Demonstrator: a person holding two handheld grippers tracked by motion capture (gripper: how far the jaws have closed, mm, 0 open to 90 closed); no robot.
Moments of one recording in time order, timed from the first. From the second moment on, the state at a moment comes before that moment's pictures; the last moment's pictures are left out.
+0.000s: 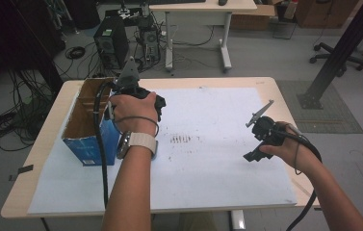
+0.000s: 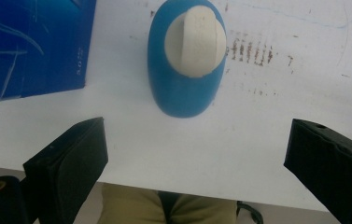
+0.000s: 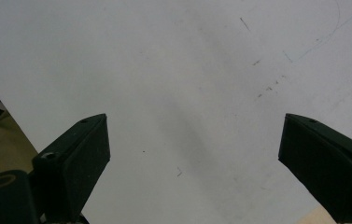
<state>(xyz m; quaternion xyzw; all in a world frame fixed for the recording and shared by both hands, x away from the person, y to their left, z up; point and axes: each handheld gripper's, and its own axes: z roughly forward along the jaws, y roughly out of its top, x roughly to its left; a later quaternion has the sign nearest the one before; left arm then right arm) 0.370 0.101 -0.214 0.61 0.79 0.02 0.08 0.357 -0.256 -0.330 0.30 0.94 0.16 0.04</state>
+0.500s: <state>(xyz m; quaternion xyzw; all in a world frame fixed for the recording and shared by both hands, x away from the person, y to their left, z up) 0.387 0.098 -0.226 0.61 0.79 0.02 0.07 0.359 -0.256 -0.331 0.30 0.94 0.16 0.04</state>
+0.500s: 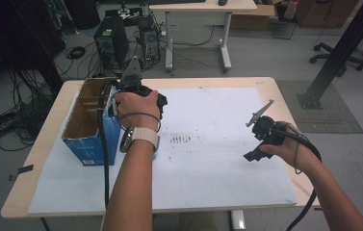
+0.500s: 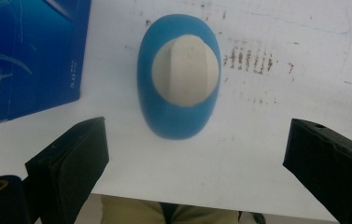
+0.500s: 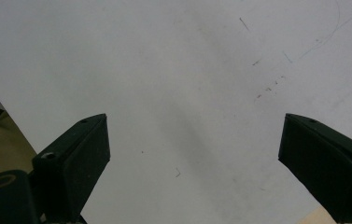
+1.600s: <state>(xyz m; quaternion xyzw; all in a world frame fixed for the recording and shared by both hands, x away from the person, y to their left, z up) 0.410 0.106 -0.265 0.62 0.78 0.00 0.06 0.366 -0.255 -0.340 0.30 0.94 0.16 0.03</state>
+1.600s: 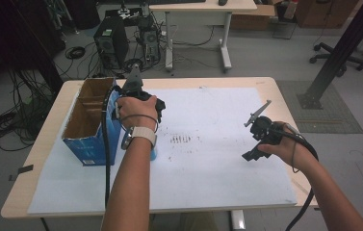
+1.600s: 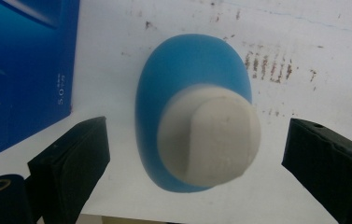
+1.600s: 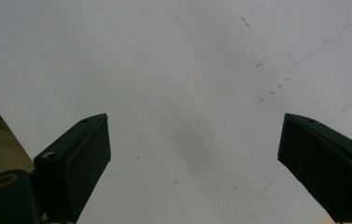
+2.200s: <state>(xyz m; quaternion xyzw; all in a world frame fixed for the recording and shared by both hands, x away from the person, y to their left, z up) 0.419 0.103 -0.281 0.63 0.78 0.01 0.05 0.366 -0.258 -0.343 0.30 0.94 0.17 0.03</state>
